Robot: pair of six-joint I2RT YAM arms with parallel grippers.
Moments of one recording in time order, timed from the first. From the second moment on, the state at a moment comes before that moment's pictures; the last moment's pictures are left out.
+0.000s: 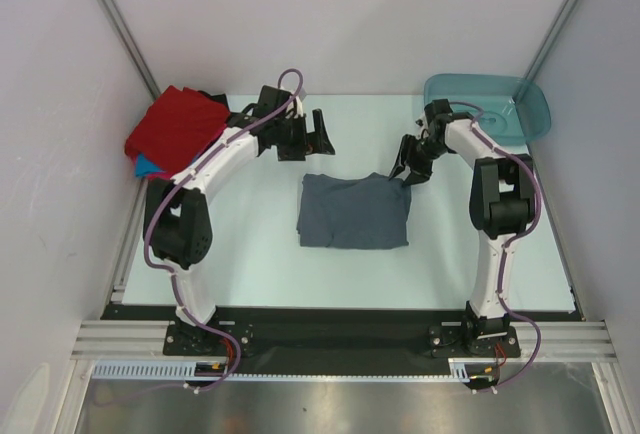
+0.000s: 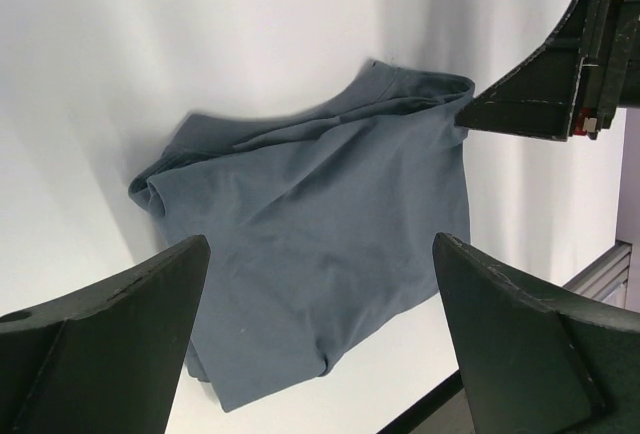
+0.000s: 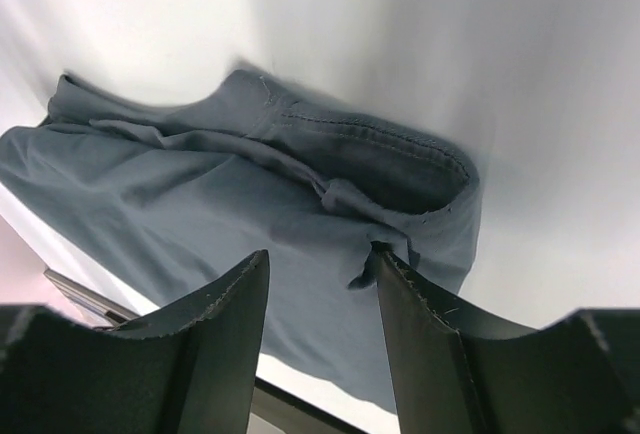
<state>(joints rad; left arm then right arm) -0.39 1.88 1.62 -0.55 0.34 -0.47 0.13 2.12 1.69 -0.85 -0.44 0.41</state>
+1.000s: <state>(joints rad) -0.39 1.85 1.60 -0.56 0.36 -0.47 0.13 2.12 1.69 -0.86 -0.39 0.39</state>
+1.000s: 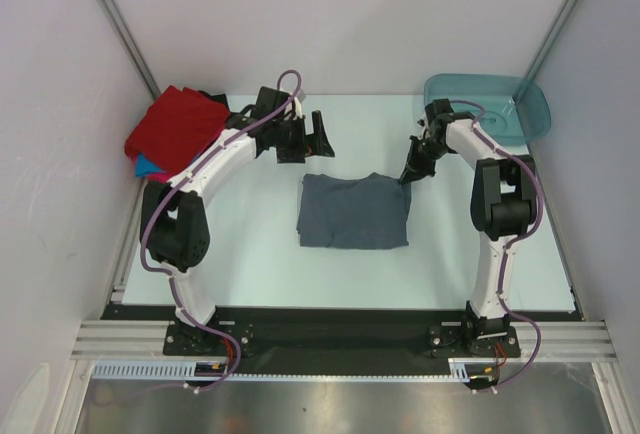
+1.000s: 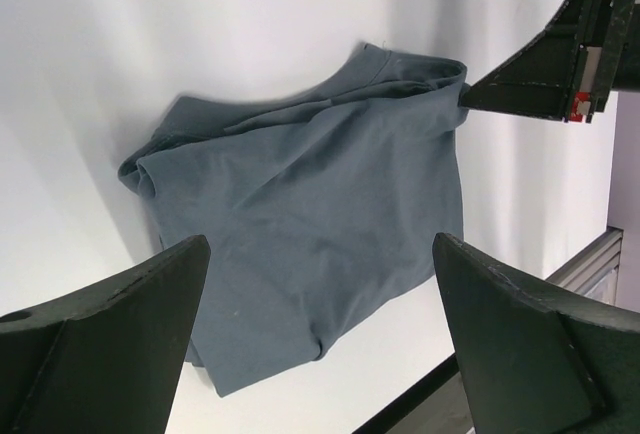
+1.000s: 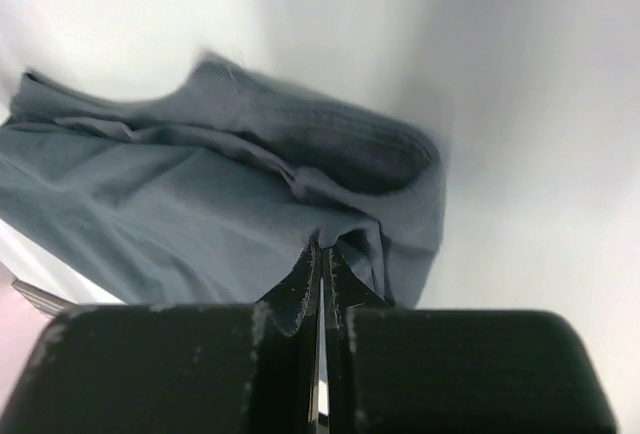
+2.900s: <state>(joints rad) -0.37 2.35 1.84 -0.34 0.72 -0.49 0.08 2.05 1.59 -0.90 -0.09 0.37</state>
